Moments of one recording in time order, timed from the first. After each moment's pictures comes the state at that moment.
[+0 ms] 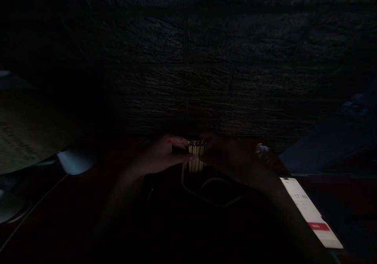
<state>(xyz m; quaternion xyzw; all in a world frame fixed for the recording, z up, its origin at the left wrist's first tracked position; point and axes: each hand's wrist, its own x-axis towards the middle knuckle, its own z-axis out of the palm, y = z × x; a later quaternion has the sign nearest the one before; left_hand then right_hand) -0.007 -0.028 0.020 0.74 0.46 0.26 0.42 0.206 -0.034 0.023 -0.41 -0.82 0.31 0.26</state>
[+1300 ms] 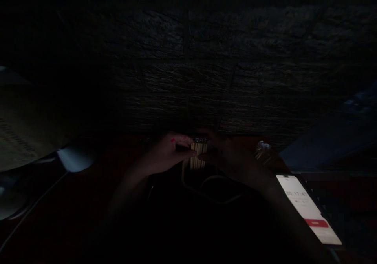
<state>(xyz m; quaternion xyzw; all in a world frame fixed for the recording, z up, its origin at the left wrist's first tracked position) 0.001 -0.030 0.015 0.74 0.46 0.29 0.41 0.197 -0.032 0.014 -0.44 -0.82 0.26 0.25</state>
